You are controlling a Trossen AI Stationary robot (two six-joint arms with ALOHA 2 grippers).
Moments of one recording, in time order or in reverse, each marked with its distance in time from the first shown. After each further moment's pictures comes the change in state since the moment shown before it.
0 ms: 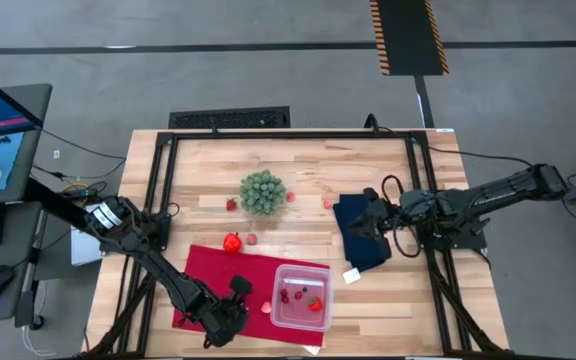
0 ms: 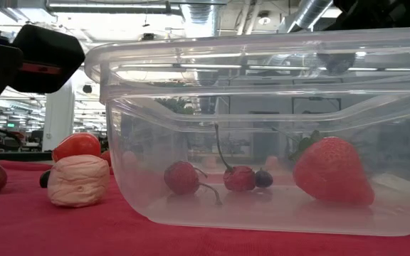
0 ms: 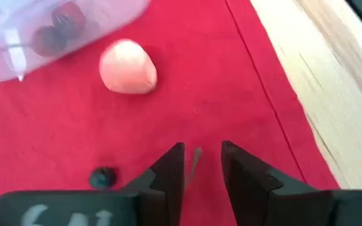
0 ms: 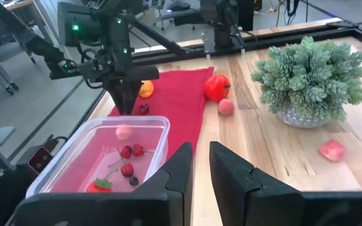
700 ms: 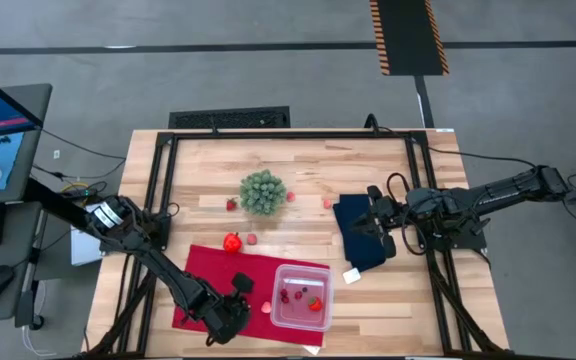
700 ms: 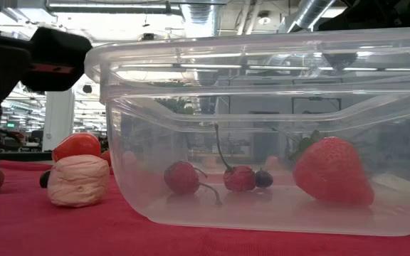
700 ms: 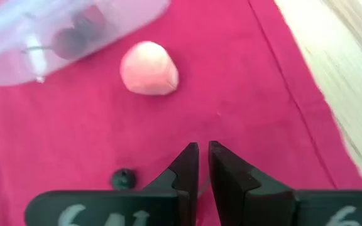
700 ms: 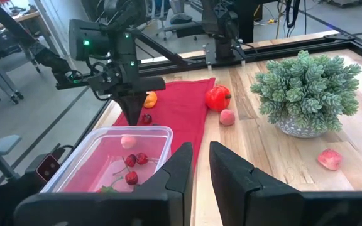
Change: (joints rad) left arm 0.027 0.000 0.000 0.000 -0.014 0.030; right arm 0.000 -0.077 0.000 -0.038 0.000 0.001
